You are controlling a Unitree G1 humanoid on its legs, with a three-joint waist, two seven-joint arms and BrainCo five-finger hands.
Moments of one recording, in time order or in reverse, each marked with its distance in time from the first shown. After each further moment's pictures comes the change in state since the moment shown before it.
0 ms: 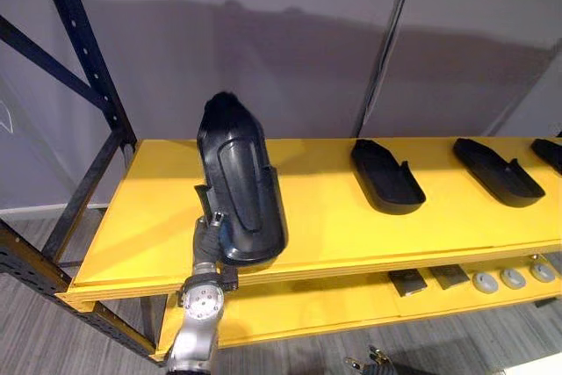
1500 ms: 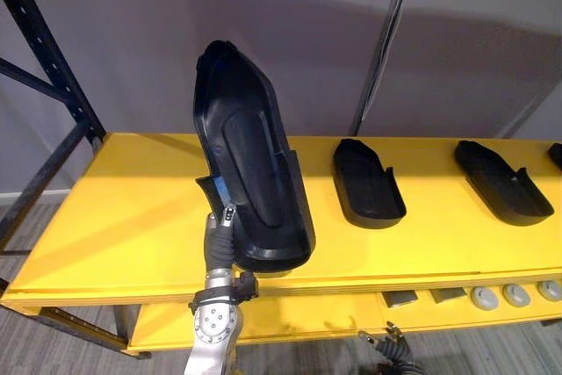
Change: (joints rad) left arm 0.232 -0.095 -0.197 -0.378 -0.126 -0.144 -0.009; right arm 0.012 -0.008 -0.064 -0.184 0.022 -0.015 -0.047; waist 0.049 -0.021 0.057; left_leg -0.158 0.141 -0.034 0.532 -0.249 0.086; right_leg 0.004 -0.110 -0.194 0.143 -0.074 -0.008
